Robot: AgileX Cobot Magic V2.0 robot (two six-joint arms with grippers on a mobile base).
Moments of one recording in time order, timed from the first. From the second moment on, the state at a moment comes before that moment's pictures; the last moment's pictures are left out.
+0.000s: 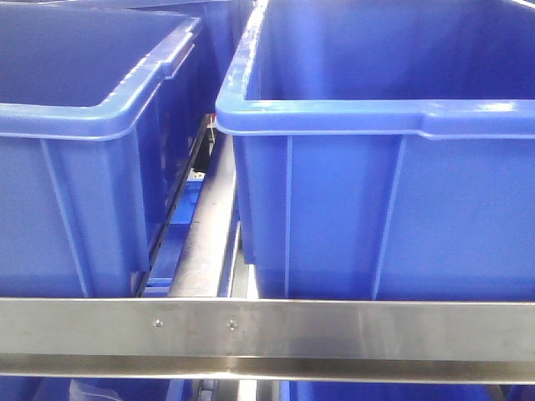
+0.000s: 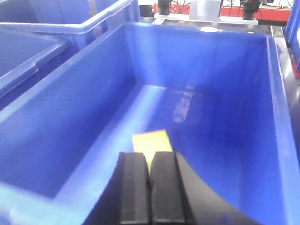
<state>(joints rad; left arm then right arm) -0.03 -0.01 0.00 0.23 0.13 -0.20 0.32 0.40 -0.36 -0.11 0.12 0.14</state>
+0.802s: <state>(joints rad) -0.03 -0.01 0.00 0.23 0.13 -0.20 0.01 -0.01 0.03 -0.10 0.15 0.14</state>
